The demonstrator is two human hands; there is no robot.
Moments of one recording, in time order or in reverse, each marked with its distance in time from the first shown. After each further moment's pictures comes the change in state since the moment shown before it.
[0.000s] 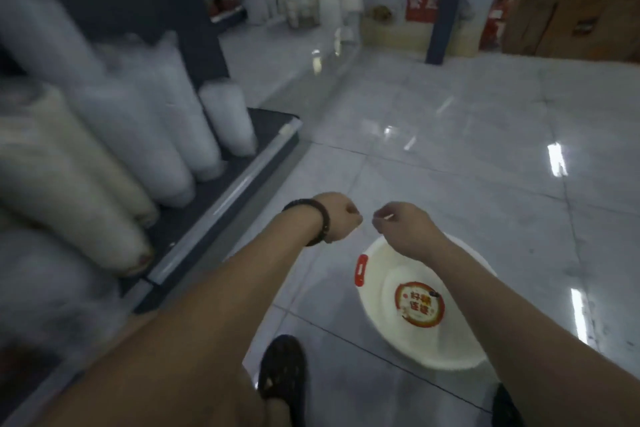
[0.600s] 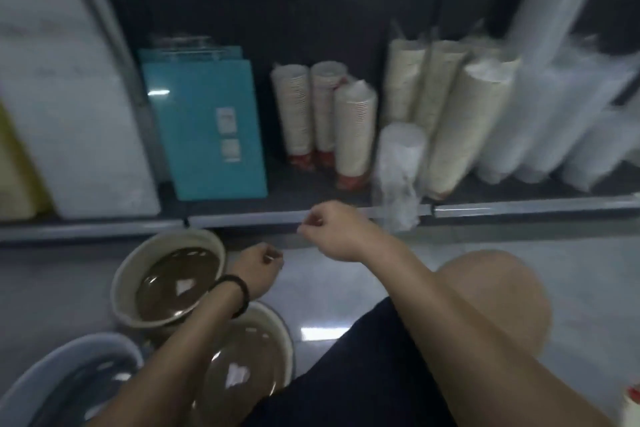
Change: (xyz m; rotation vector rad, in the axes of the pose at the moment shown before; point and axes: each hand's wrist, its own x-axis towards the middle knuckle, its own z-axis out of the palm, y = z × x) left_hand -0.526 -0.373 0.194 -0.854 0.863 -0.953; right_hand -0.399 -0.315 0.301 -0.391 -0.926 -0.986
